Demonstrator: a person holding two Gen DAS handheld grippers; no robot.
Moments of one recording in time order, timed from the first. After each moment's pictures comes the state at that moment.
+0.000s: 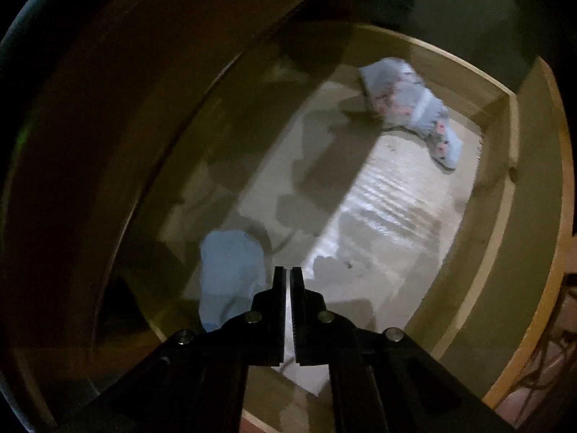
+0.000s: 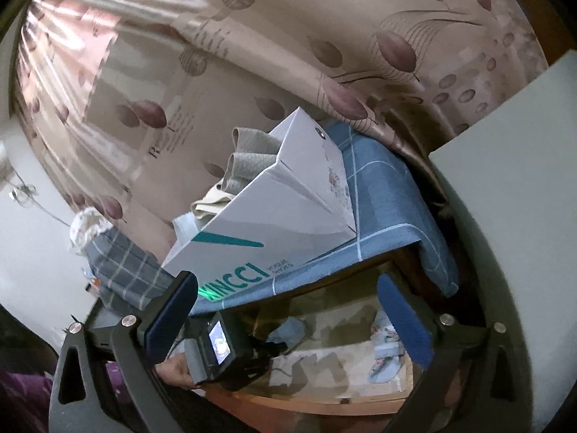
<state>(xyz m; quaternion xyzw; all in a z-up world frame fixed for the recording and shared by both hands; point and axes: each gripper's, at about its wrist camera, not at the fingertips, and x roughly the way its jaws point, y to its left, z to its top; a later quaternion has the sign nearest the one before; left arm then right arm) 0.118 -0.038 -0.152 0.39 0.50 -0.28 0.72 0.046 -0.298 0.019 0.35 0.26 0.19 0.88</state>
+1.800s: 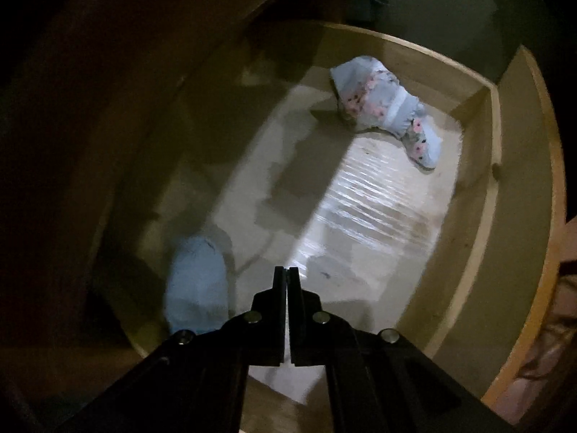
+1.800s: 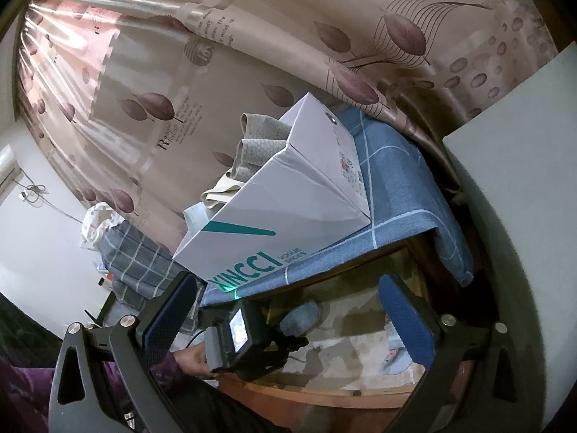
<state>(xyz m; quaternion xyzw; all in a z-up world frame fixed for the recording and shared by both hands) 0.111 -0.045 -0.120 0.42 0.47 -0.31 0.71 0.051 -0.293 0.017 0.35 0.28 0.23 0.87</state>
